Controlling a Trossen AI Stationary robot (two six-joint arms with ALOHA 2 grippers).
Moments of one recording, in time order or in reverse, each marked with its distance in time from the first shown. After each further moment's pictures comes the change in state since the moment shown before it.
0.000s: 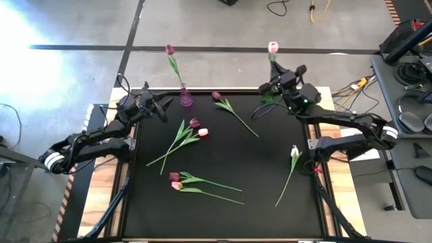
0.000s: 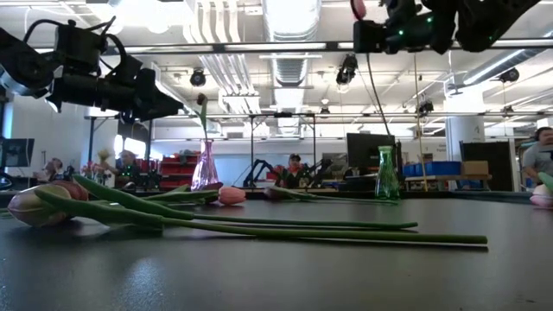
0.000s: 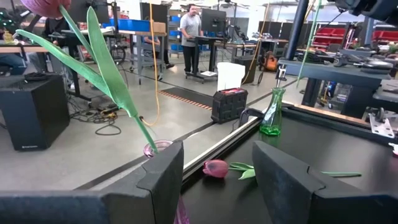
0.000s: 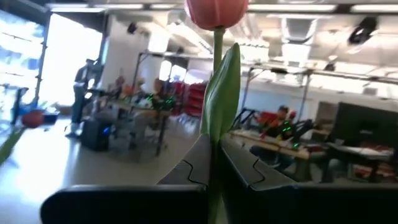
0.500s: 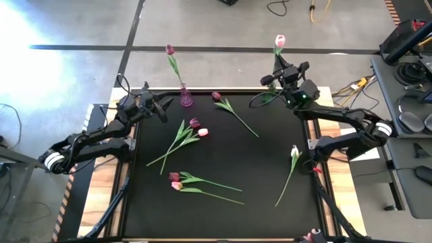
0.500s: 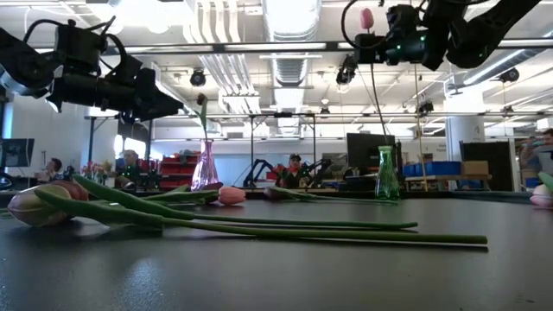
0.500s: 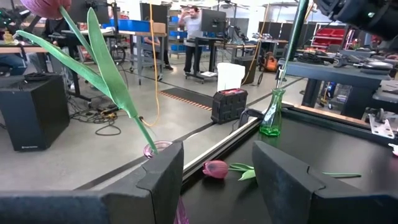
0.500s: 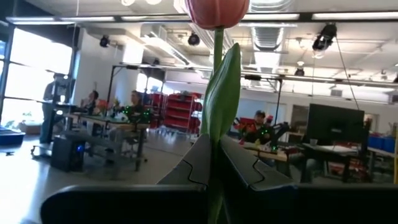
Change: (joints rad) left arm 0.000 0.000 0.000 0.001 0.000 -0.001; right arm -0.127 0.103 -0.014 0.180 -0.041 0.038
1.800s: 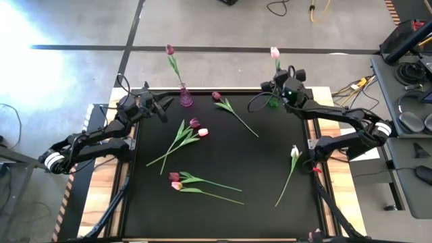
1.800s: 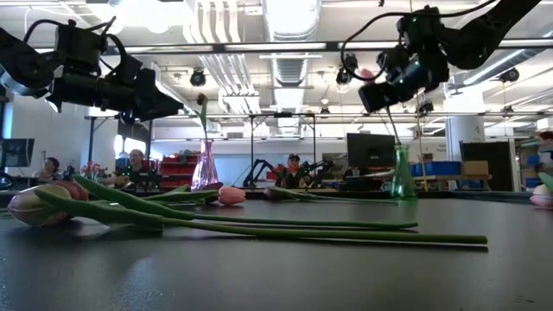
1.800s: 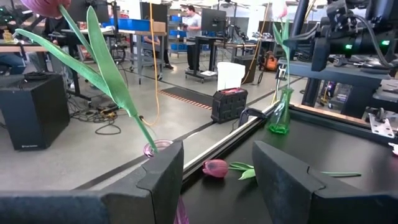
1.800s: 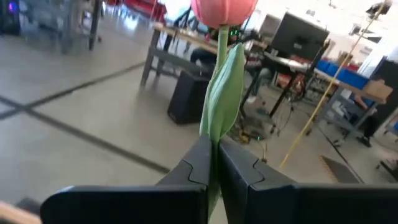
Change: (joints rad) left arm 0.000 0.000 0.000 -0.005 0.000 0.002; right arm -0.020 0.003 0.000 -0.545 0.257 0.082
